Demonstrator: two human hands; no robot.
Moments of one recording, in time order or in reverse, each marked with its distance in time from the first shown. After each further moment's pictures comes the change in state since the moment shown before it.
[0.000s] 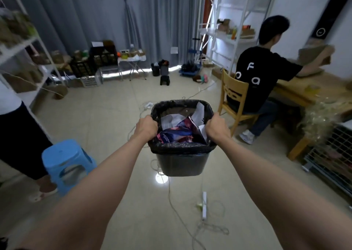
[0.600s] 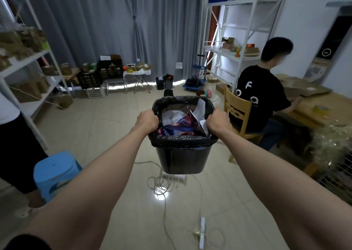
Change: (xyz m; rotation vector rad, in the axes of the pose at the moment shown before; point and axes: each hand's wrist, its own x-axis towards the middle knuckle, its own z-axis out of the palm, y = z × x) left_hand 0.089 0.075 -0.013 -0.010 0.064 0.040; right_hand 0.121 -0.019 -0.034 0.015 0.067 -0.074
